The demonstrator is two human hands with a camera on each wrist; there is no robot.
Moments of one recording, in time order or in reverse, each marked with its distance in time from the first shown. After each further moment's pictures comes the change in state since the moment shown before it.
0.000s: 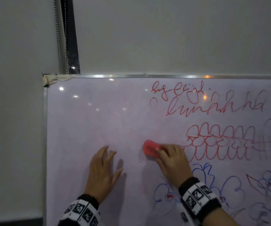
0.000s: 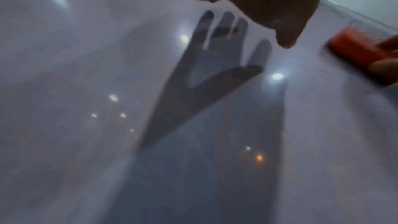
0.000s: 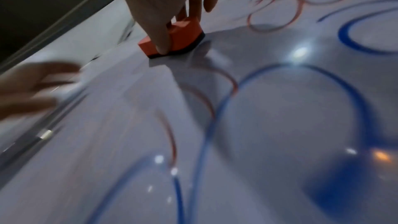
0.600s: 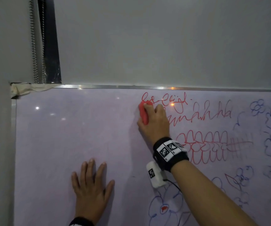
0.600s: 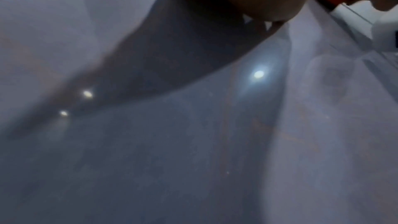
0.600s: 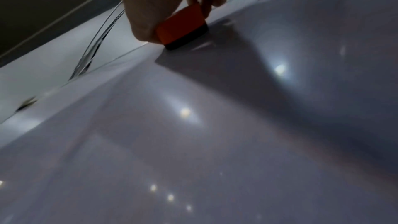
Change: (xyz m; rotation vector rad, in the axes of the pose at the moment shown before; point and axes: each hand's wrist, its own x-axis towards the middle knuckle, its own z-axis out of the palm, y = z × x) left_hand 0.009 -0.021 0.029 0.194 0.122 -0.066; right_hand 0.152 -0.004 -0.011 -0.011 0.067 0.447
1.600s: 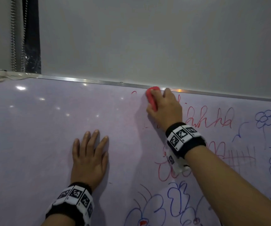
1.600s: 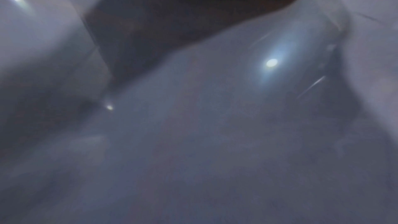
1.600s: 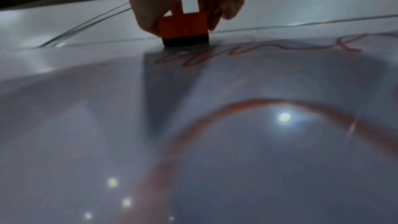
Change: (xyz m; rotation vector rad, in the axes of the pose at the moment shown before) left_hand 0.079 0.058 0.014 0.078 0.139 0.093; right_hand 0.055 0.072 -0.025 -0.062 0.047 -0.260
